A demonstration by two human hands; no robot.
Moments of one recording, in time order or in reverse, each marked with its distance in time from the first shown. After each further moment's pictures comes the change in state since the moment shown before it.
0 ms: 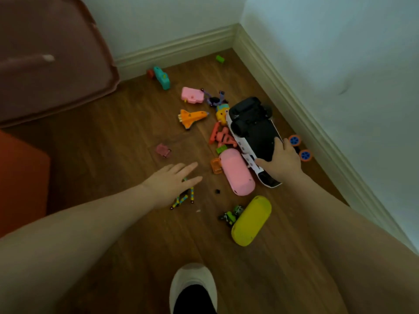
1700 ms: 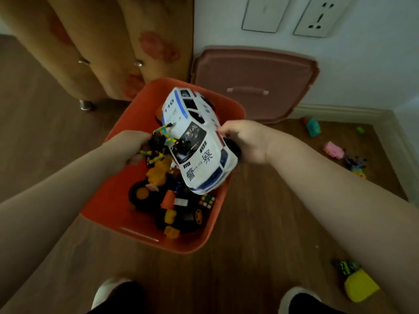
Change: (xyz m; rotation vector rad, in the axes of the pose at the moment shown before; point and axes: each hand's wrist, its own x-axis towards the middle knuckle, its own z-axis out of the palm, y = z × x) left_hand -0.391 -0.213 0.148 -1.806 0.688 -1.104; right_hand -0.223 -0.475 -0.001 0.763 -1.120 -0.354
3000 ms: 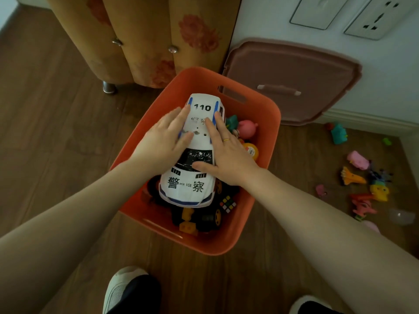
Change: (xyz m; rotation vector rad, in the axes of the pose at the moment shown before) left_hand -0.024 -0.019 0.004 0.593 0.198 0.621; right_hand 0.061 0.051 0.059 -1.408 0.301 -0.500
